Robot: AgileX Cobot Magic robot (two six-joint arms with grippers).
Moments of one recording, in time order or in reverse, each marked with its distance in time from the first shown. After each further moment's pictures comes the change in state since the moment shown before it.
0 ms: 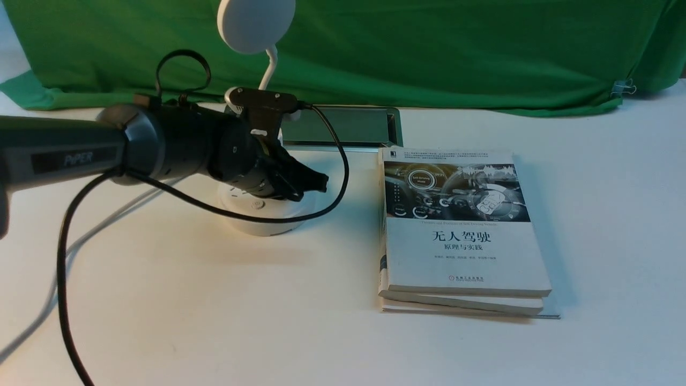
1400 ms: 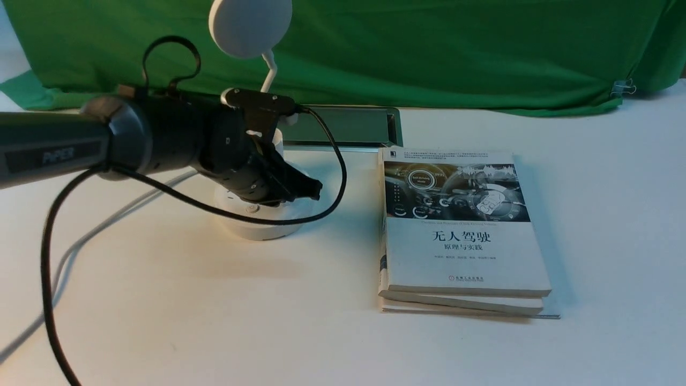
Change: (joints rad) right arm 0.000 0.000 0.000 0.000 0.000 0.000; left arm 0.000 -0.035 0.008 0.019 0.118 0.026
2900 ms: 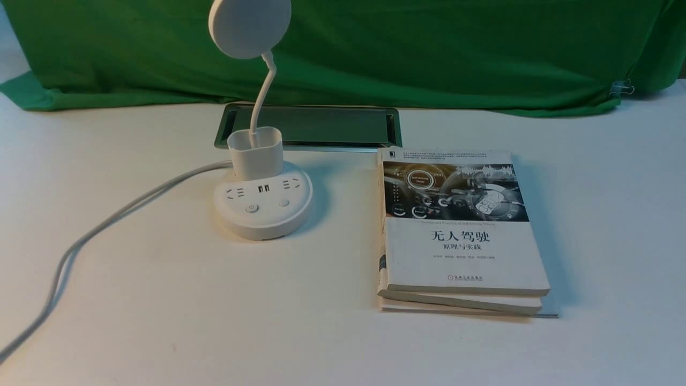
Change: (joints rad) right arm 0.000 0.000 0.000 0.000 0.000 0.000; left arm 0.339 -1.844 0.824 0.272 -0.715 -0.335
